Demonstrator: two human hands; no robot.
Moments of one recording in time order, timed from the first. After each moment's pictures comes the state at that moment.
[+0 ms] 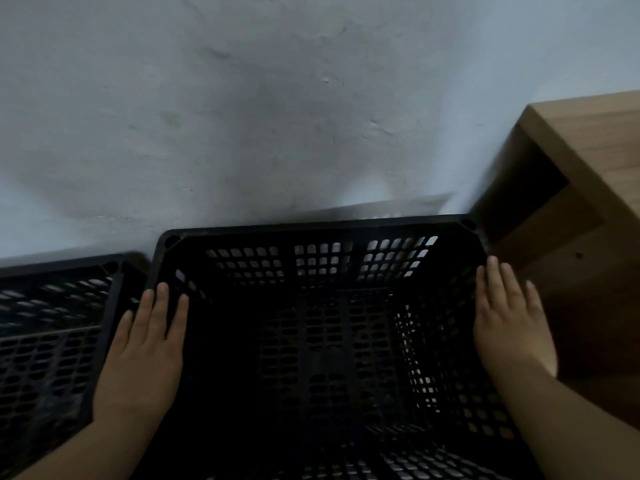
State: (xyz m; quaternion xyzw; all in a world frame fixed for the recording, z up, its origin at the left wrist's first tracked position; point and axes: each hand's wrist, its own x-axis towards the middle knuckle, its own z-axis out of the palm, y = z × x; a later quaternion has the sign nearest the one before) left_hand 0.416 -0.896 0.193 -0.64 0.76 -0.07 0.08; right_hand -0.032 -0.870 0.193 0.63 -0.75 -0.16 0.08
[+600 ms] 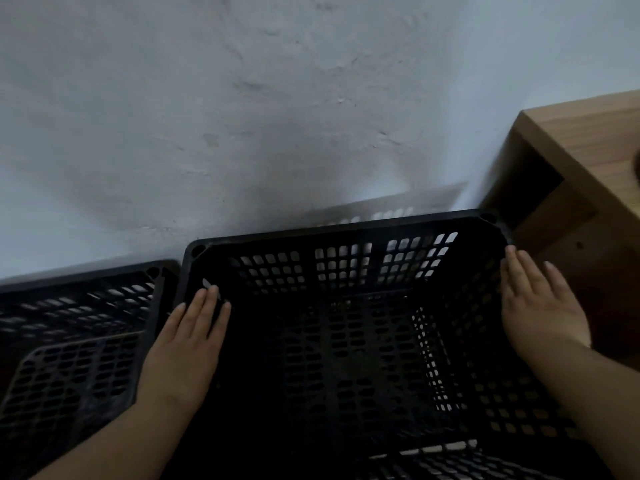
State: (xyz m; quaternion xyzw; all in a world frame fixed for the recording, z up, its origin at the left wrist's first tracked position) left_hand 0.416 -0.892 0.221 -0.55 0.82 -0.08 0.11; right_hand -0.021 -0.870 0.246 0.58 -0.73 -0.35 0.05
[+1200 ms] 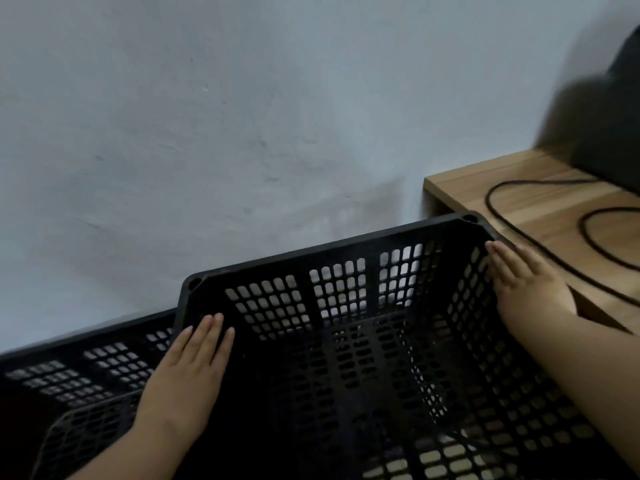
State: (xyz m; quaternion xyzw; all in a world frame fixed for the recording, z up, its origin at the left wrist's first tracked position) left_hand 0.437 -0.799 0.357 -0.48 0.83 -0.17 0.22; right_hand 0.026 -0.757 0.395 0.51 -0.70 -0.47 0.16
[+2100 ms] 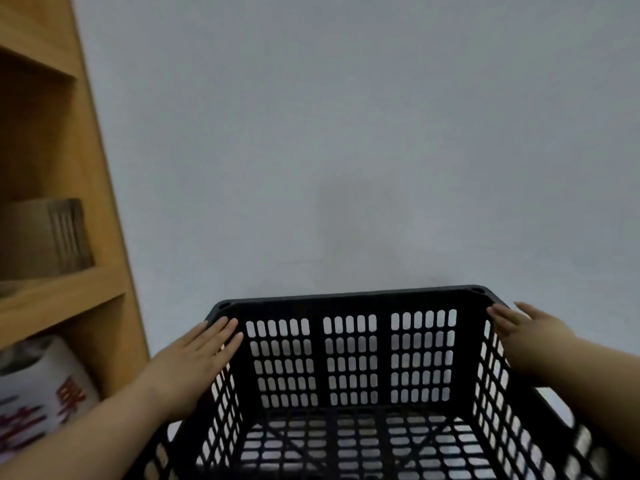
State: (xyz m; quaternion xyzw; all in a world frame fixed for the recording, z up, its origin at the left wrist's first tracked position) left_hand 0.646 -0.750 0.721 -0.62 0.72 -0.26 0.18; right_hand 0.200 -0.818 0.720 0.69 -0.63 -0.25 0.24
